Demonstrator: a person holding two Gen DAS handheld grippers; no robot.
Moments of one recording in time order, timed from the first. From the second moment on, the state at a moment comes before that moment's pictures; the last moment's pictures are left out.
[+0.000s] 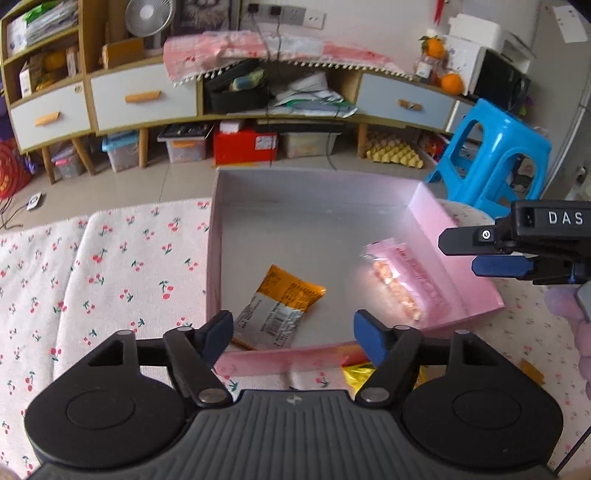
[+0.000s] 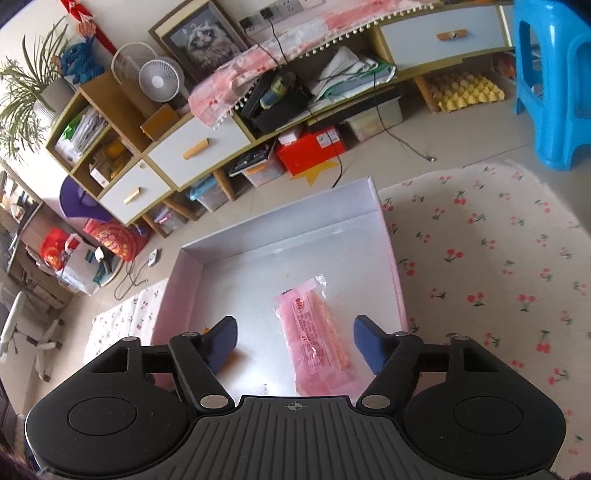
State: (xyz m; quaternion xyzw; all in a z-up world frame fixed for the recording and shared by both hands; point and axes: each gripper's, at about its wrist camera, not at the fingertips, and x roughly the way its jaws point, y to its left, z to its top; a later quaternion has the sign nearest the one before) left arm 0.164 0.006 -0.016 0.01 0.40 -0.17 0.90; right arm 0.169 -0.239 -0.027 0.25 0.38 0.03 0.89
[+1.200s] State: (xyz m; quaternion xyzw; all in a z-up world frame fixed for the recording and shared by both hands) left arm 0.037 0.050 -0.010 0.01 0.38 -0.09 0.92; right arm 0.004 -0.201 -0.017 0.08 0.32 0.03 0.94
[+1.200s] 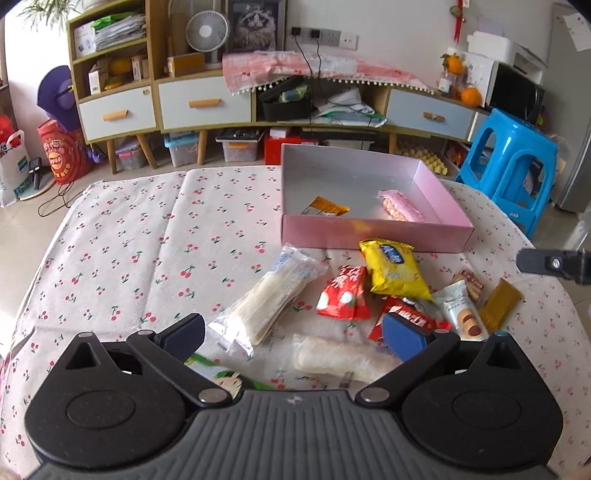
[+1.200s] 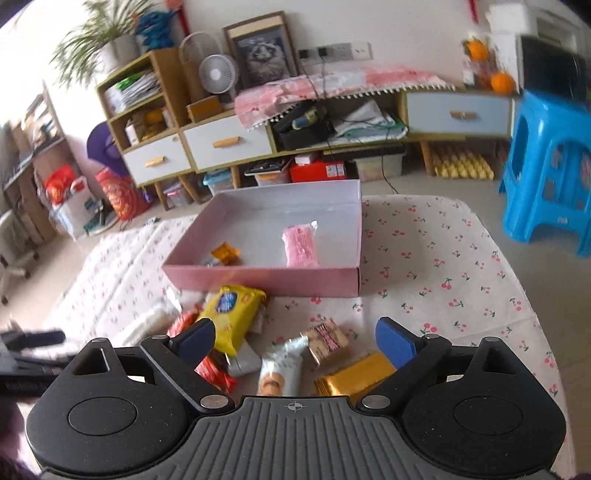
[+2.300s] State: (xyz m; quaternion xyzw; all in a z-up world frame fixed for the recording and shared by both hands) left arm 0.011 0.098 -0.047 -0.17 0.43 0.06 0.88; right arm -0.012 -0.163 -0.081 -0.01 0.38 0.09 0.92
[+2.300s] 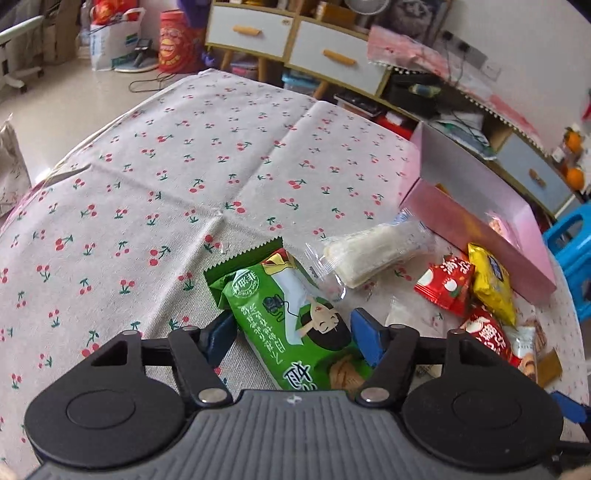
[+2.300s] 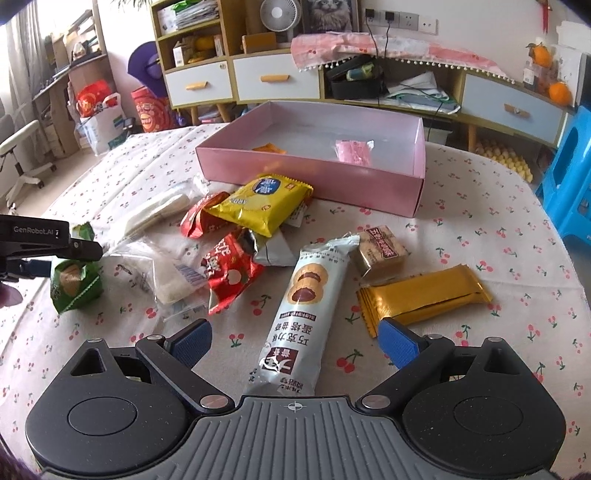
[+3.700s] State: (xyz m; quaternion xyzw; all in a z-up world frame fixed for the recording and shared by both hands) left arm 0.026 0.089 -0.041 -0.05 0.46 0.01 0.89; right arm 0.019 -0.172 -0.073 0.07 0.43 0.09 0.90
